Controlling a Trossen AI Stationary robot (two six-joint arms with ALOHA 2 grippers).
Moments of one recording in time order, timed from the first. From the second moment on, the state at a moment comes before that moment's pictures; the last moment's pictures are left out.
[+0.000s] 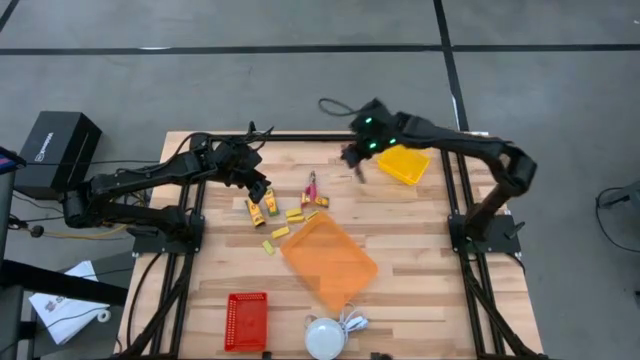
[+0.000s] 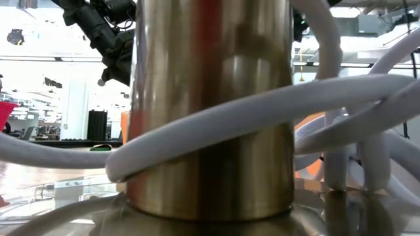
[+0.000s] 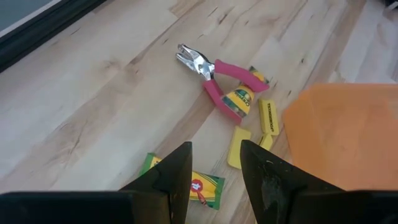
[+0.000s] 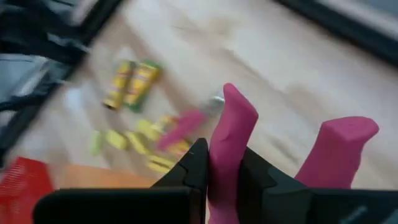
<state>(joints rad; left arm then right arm) 0.47 1.07 0.78 -0.53 0.05 -0.26 -0.56 1.61 1.30 -0.54 -0.30 0.37</state>
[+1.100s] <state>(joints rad) 0.47 1.07 0.78 -0.51 0.05 -0.27 -0.90 1.72 1.29 -1.01 -0.18 -0.41</state>
